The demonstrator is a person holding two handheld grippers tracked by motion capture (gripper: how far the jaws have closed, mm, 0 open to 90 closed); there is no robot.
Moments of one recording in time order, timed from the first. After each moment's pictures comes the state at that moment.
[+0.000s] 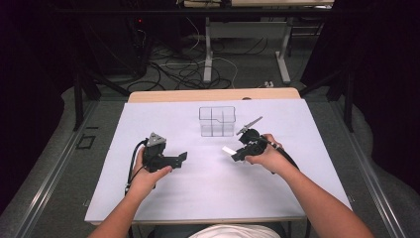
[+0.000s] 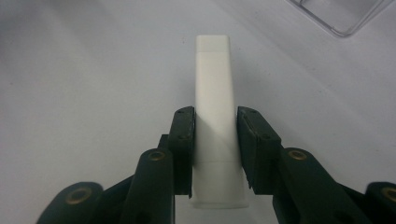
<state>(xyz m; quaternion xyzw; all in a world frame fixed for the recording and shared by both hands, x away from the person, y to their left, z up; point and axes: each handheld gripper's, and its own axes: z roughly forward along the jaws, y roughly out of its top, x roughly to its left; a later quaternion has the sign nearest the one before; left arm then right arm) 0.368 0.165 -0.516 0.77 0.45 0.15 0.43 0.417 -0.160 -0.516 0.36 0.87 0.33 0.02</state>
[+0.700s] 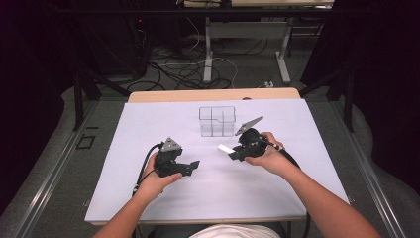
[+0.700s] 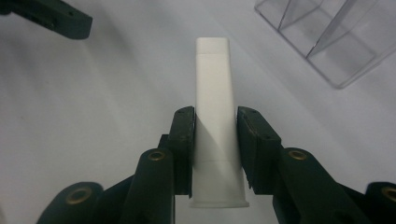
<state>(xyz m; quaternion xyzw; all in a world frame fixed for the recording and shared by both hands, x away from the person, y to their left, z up) 0.360 0.135 -0.521 0.81 0.38 0.12 0.42 0.398 -0.153 -0.484 0.29 0.90 0.32 0.05</state>
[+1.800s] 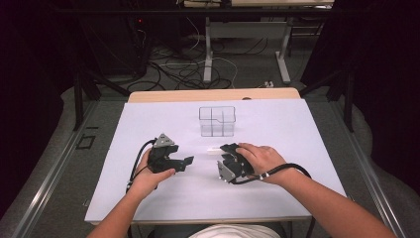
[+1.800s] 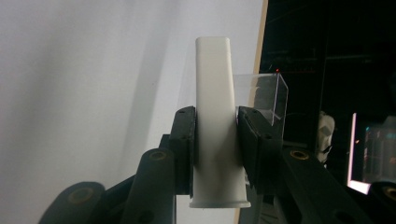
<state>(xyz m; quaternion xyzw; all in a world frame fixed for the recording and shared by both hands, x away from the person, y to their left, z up) 0.368 0.154 -0.509 0.82 0.37 0.12 0.43 0.335 -0.108 -0.489 -0.17 0.86 0.17 0.45</state>
